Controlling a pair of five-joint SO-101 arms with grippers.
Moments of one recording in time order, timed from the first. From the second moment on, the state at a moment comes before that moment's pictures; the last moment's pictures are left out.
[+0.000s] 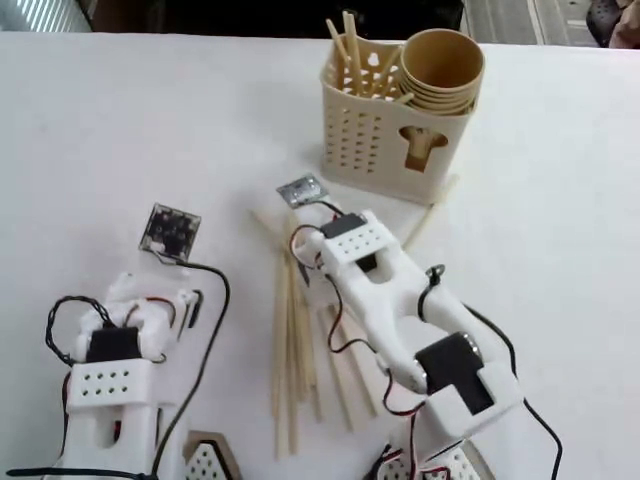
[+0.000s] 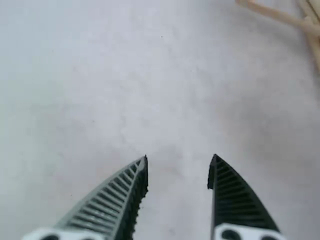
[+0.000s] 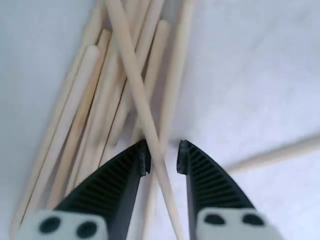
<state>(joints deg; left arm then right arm) -11.3 -61.0 79.4 48.7 -22.0 -30.3 6.1 28.7 61.5 3.8</state>
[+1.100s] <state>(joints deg) -11.3 -61.0 79.4 48.7 -22.0 -25.7 -33.6 24.7 65.2 4.2</state>
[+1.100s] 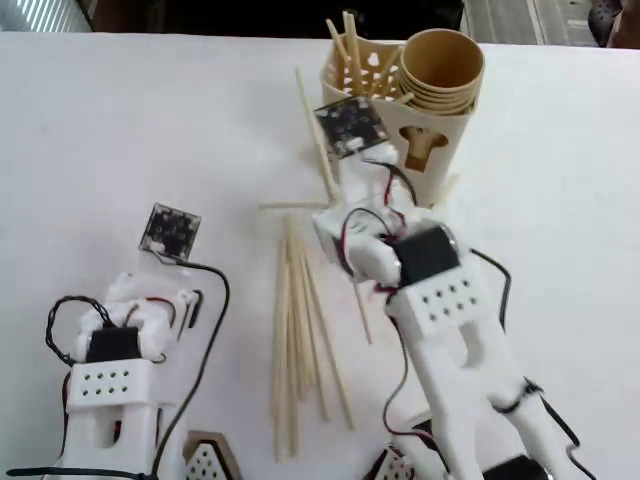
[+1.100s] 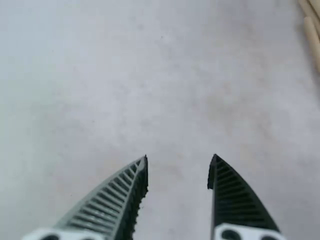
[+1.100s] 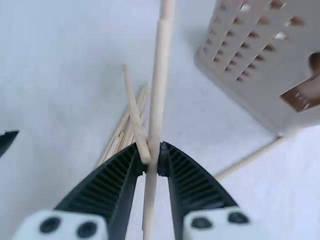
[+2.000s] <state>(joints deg) -11.3 -61.0 79.4 48.7 -22.0 -14.2 -38.6 24.7 6.9 -2.2</state>
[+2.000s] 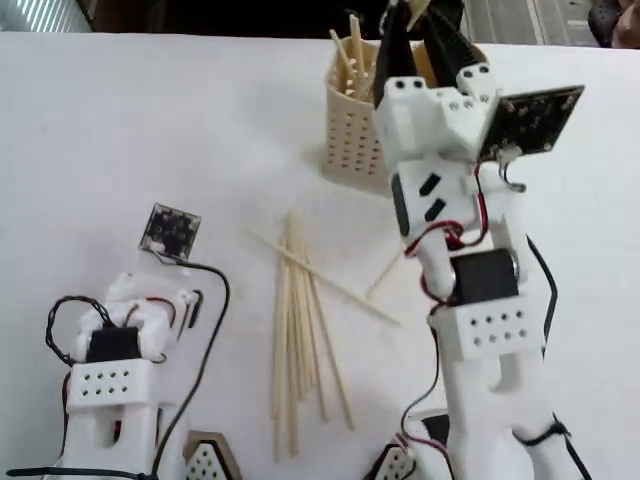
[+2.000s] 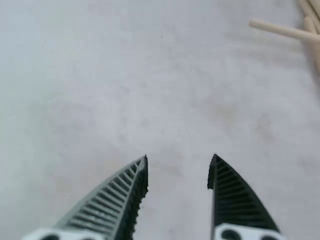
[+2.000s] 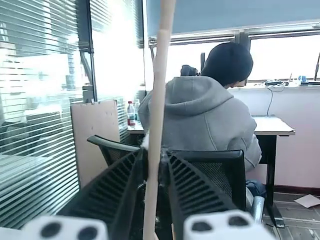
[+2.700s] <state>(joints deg) -11.3 -61.0 79.4 48.7 -22.0 -11.9 -15.2 24.8 -1.6 1.2</state>
